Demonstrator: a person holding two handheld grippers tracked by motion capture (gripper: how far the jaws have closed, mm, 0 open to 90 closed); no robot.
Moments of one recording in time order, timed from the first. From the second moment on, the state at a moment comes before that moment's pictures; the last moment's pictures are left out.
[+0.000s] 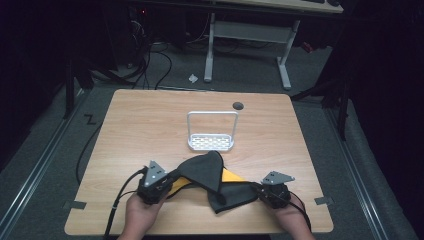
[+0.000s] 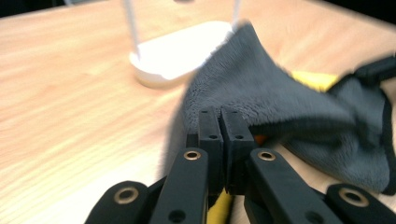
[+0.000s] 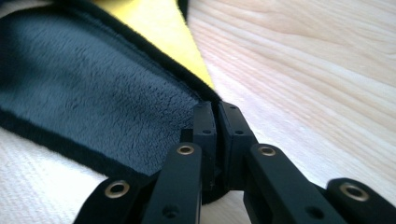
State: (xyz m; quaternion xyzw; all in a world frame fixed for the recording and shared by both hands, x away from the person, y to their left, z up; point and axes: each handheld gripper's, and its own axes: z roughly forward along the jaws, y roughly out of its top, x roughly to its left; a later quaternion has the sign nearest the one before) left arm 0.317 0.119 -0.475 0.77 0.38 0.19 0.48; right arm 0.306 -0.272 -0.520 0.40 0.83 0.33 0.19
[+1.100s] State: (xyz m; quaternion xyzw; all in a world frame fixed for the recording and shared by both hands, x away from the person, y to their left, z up) left arm 0.317 0.164 -0.501 0.74 0.46 0.17 0.46; right arm 0.321 -0.297 -0.524 0.46 0.79 0.35 0.21
